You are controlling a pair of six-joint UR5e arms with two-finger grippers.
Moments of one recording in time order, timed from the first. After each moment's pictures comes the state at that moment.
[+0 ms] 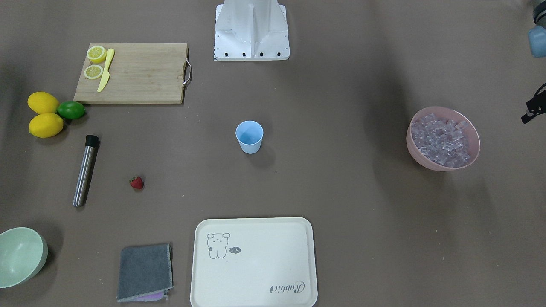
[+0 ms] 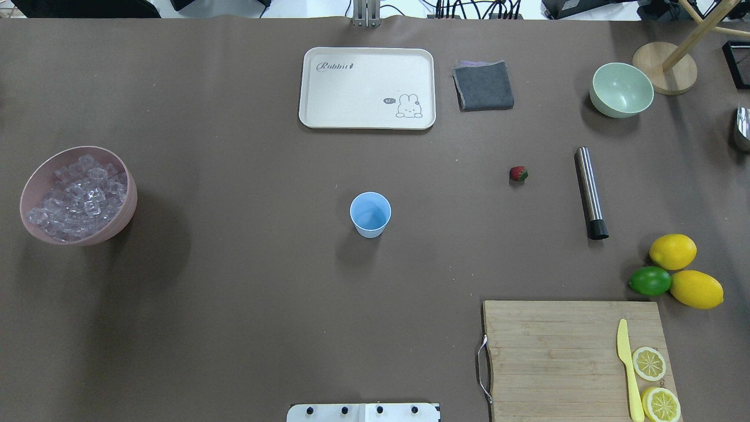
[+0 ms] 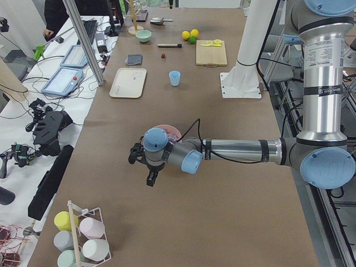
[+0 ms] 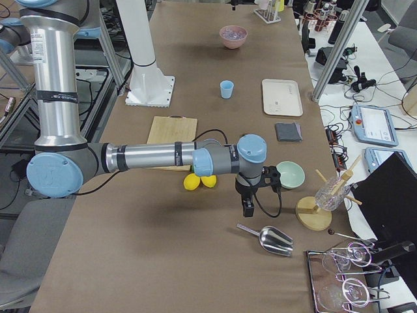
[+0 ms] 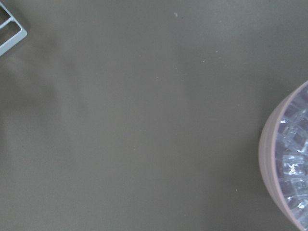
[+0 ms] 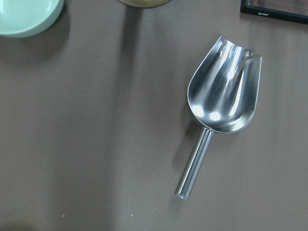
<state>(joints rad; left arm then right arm) -1.40 -1.50 -1.60 -1.97 -2.37 -0.14 1.48 -1.55 1.64 -1.50 2.26 0.05</state>
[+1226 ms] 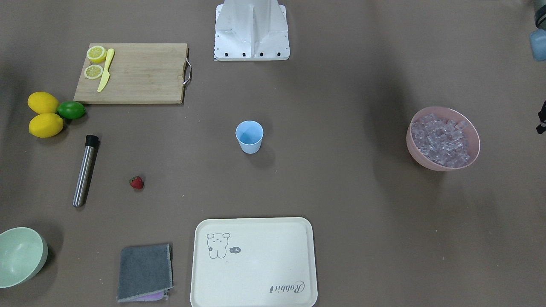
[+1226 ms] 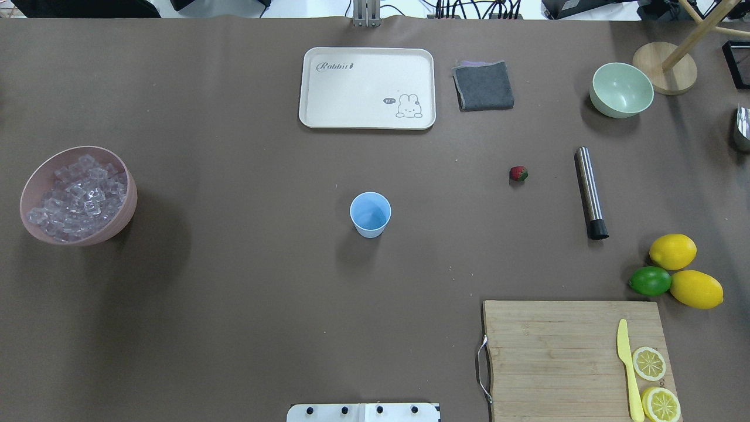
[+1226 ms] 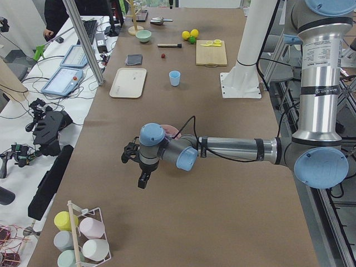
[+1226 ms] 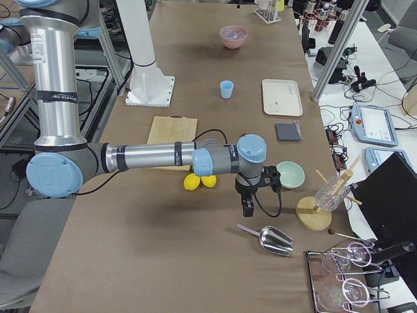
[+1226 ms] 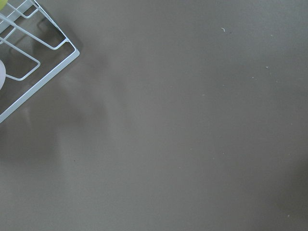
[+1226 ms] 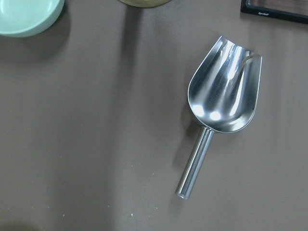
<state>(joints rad) -1.41 -1.53 -1.60 -1.97 -2.24 -0.13 1.48 -1.55 1.64 -1.50 2.26 0.05</state>
